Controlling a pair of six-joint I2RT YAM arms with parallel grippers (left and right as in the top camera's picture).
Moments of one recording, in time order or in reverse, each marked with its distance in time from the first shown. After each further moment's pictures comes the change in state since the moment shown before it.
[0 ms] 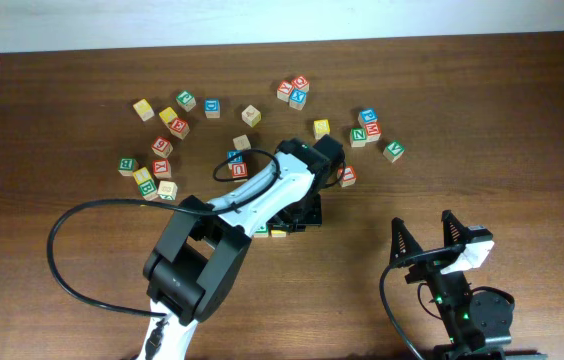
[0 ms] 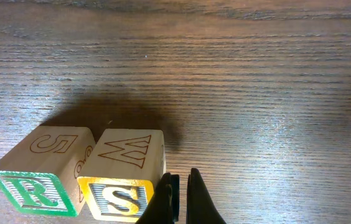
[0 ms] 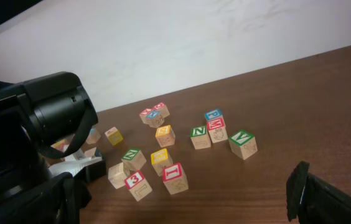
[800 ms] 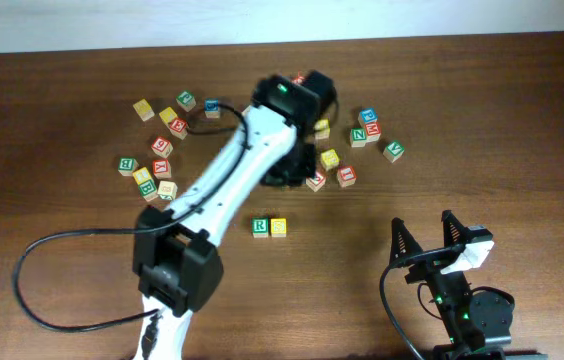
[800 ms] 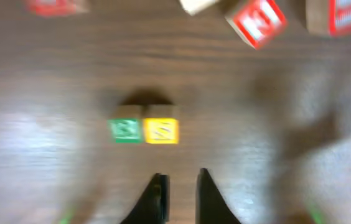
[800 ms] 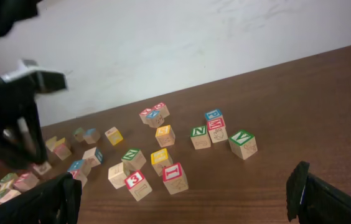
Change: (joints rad) left arm 0.098 0.005 0.508 -0.414 0.003 0.084; right arm 0.000 0.000 0.000 0.000 0.000 0.000
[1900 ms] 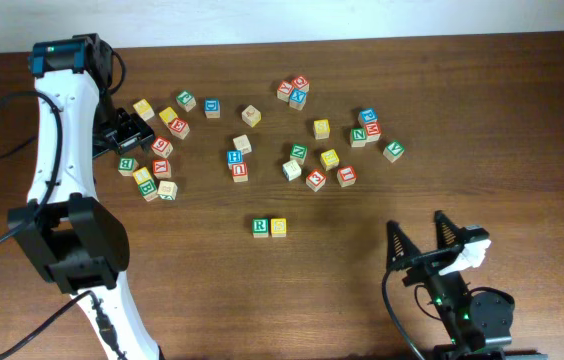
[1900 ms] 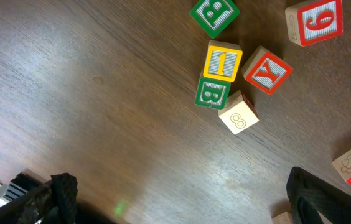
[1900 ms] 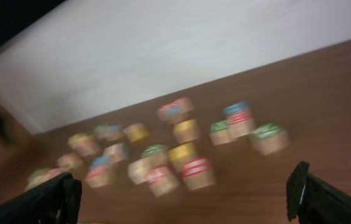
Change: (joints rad) left arm 0.715 0.000 0.035 -0.118 -0.119 0.041; right arm 0.000 0.000 0.000 0.008 -0.107 0.087
